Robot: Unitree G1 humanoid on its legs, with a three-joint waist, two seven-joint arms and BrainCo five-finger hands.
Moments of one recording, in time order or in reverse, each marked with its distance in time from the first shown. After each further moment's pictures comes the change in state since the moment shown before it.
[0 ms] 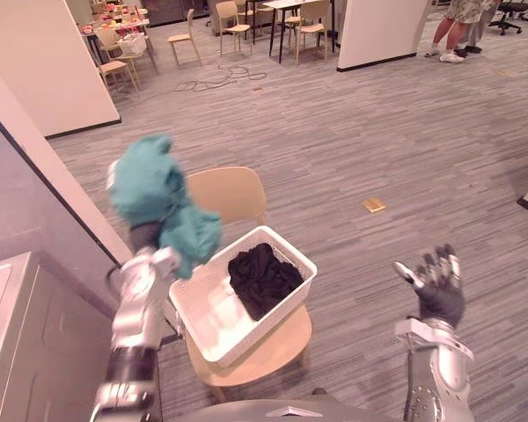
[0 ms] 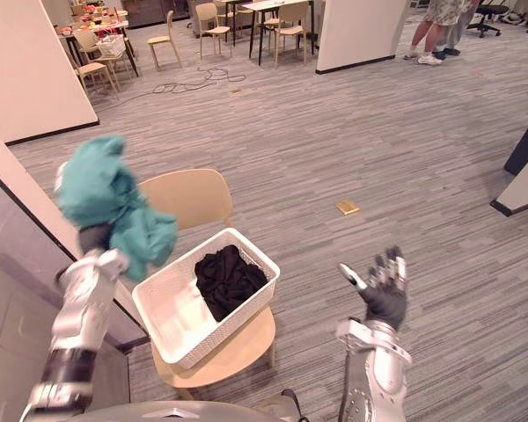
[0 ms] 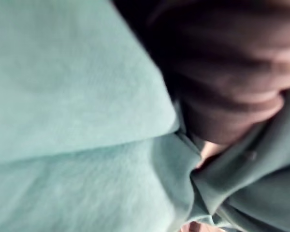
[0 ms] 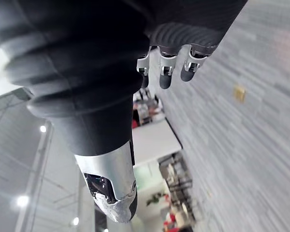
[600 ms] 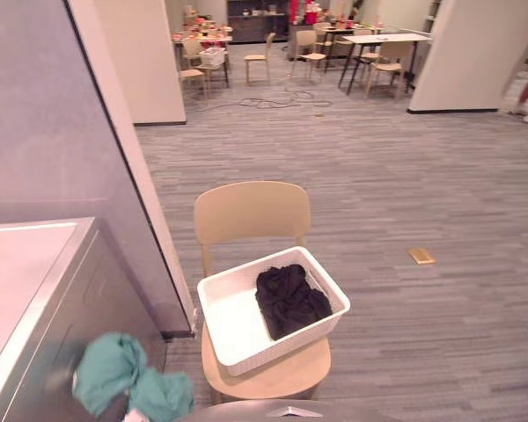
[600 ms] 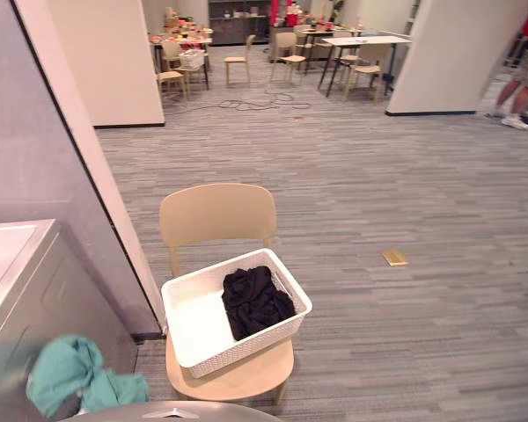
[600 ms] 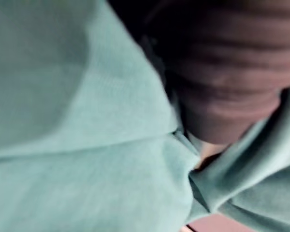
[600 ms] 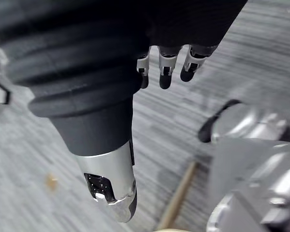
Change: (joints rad) left arm 0.391 -0.162 0.274 0.564 -0.017 0.039 -0.101; right arm -0.002 0.081 -0.300 1.098 -0.007 0.127 -0.004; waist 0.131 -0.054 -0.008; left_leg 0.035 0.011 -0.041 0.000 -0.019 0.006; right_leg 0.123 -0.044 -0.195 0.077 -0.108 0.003
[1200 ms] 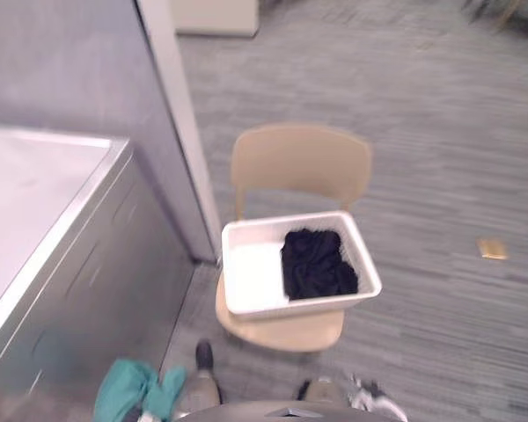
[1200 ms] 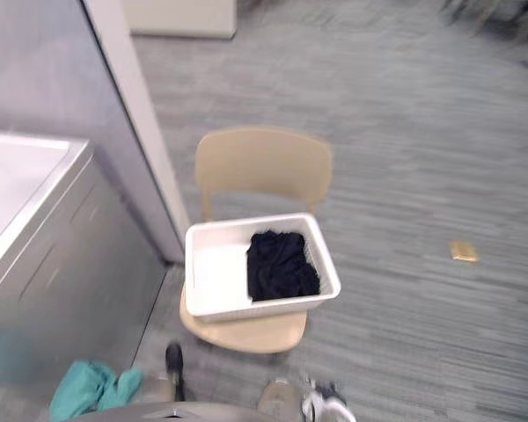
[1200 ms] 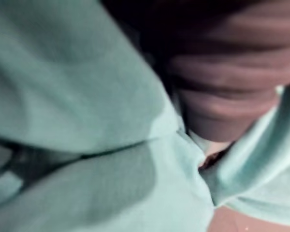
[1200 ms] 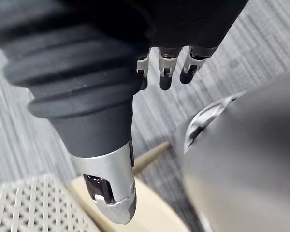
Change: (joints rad) left arm -0.282 0.017 0.265 0.346 0.145 0.013 -0.033; right arm -0.330 -0.101 0.159 0.139 -0.129 -0.028 0.022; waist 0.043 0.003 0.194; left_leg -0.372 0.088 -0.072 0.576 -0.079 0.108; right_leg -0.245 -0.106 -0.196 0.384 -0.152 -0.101
